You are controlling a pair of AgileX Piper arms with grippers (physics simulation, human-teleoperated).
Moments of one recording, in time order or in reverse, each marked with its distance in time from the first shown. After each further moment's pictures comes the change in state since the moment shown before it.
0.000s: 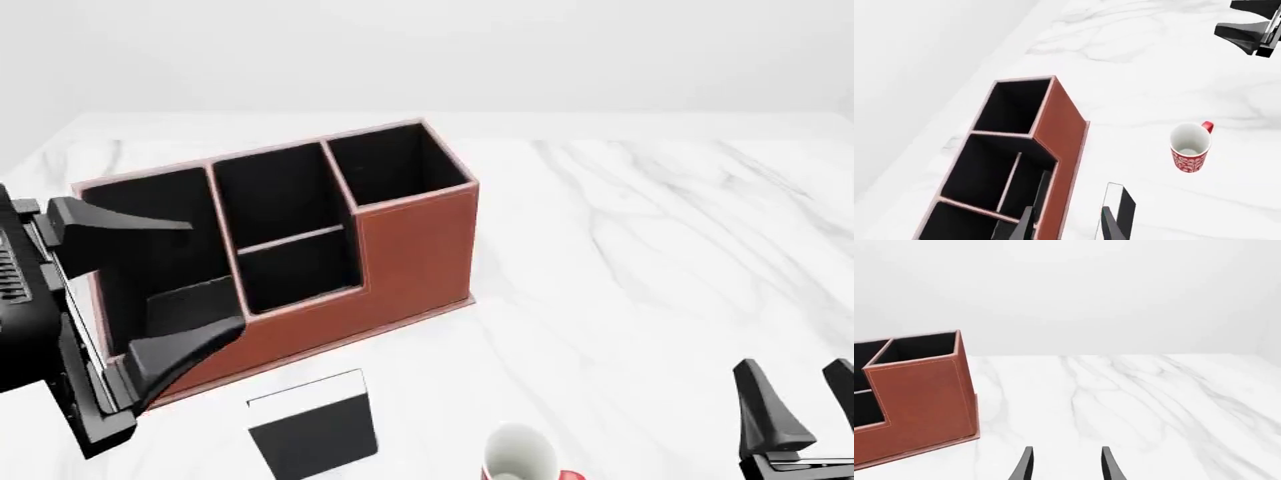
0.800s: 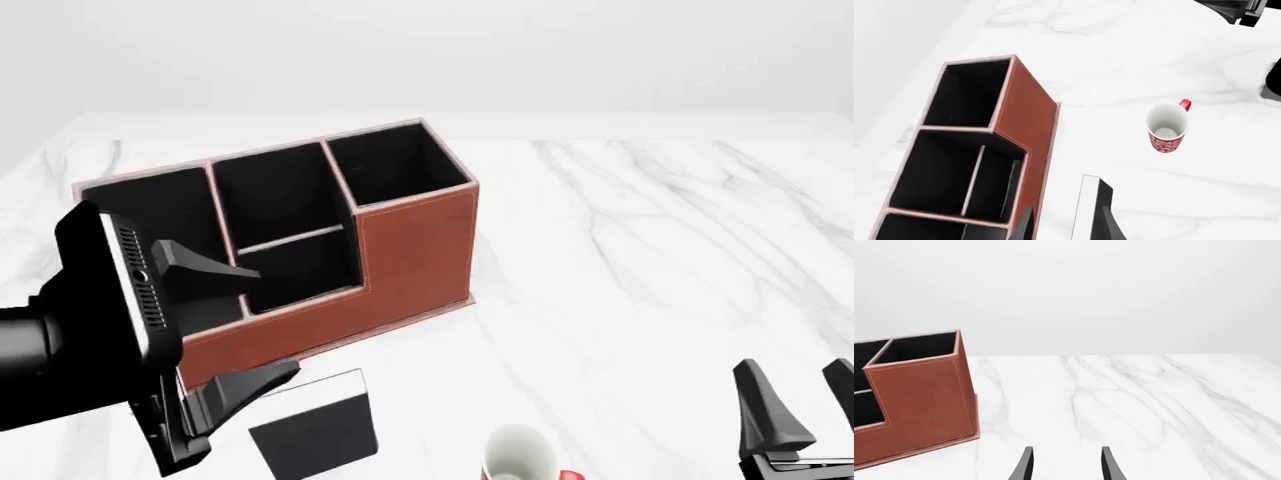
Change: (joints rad) left arm -0.076 0.113 0.047 0.001 -0.033; right arm 0.000 0.000 0.000 0.000 0.000
